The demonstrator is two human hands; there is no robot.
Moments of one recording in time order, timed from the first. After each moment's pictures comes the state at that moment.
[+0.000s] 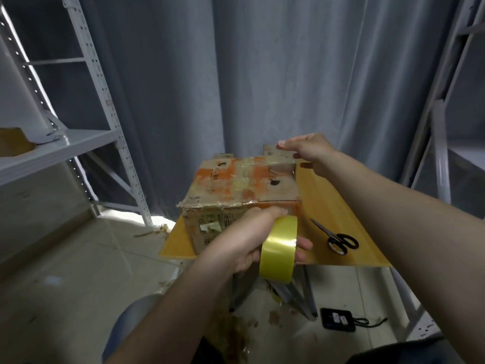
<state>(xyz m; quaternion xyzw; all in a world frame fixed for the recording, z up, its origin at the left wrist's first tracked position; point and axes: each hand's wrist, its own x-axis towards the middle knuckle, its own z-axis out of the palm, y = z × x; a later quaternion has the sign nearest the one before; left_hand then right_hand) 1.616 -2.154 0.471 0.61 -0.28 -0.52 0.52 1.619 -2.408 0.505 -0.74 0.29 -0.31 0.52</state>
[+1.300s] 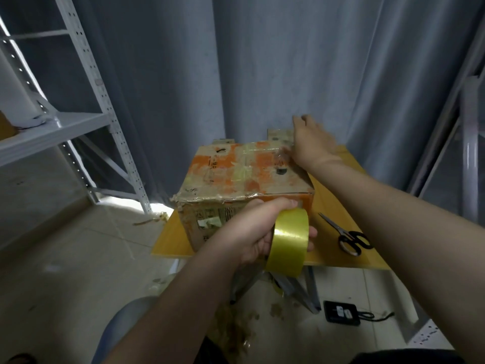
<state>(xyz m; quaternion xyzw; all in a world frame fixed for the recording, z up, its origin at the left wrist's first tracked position) 1.645 -2.188 0.452 0.59 -0.25 -0.54 0.55 1.648 -2.405 0.485 -0.91 0.35 -0.21 0.06</state>
